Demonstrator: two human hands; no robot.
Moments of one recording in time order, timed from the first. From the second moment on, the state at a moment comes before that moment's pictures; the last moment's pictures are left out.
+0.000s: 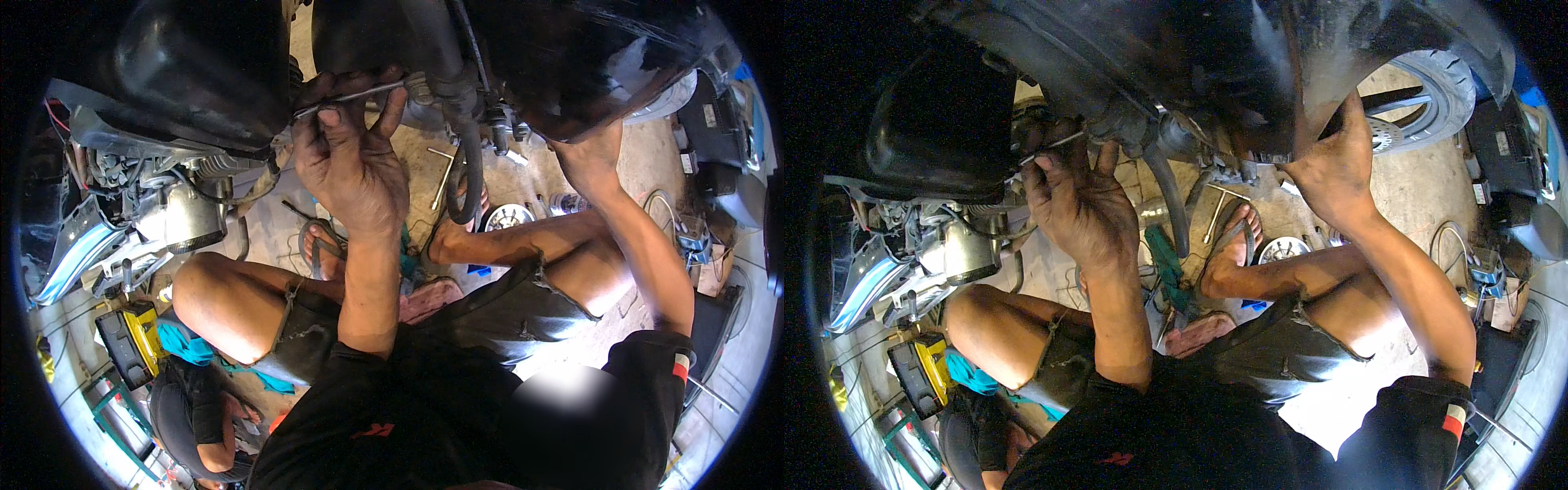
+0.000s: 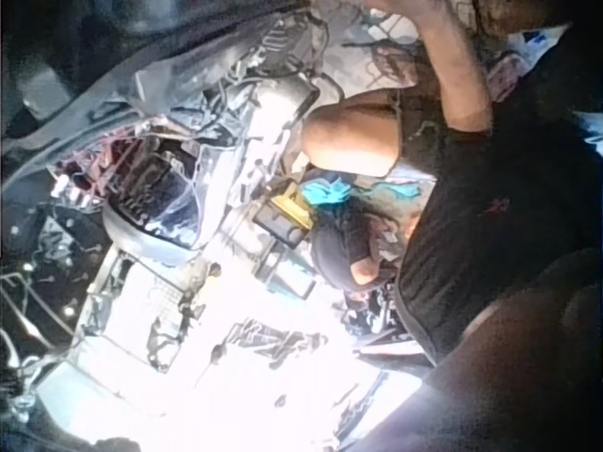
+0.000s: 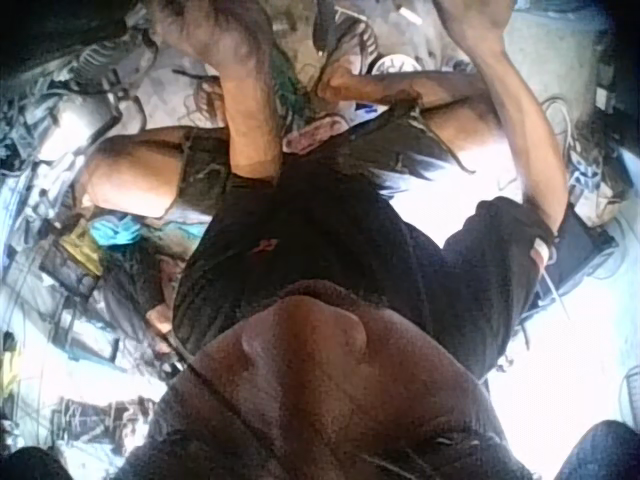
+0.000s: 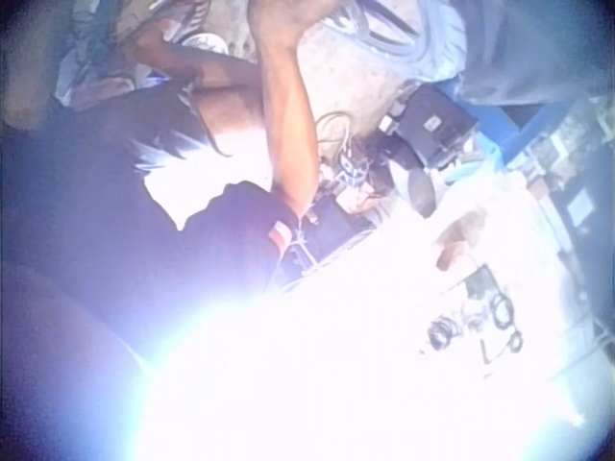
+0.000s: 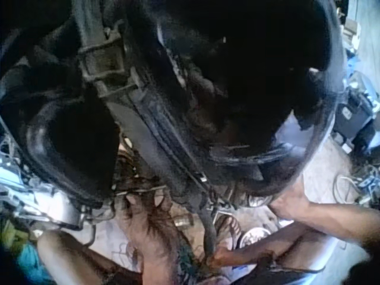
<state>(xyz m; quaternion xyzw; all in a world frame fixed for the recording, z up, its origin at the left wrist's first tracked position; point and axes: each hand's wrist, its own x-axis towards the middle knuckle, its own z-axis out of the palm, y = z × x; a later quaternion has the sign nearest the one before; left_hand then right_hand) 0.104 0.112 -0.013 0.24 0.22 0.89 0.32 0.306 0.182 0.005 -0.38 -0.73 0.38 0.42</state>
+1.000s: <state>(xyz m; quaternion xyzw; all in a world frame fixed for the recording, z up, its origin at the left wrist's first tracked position) 0.143 0.148 -0.047 0.43 0.37 0.74 0.36 0.316 0.188 -0.004 -0.41 -0.80 0.21 0.39</state>
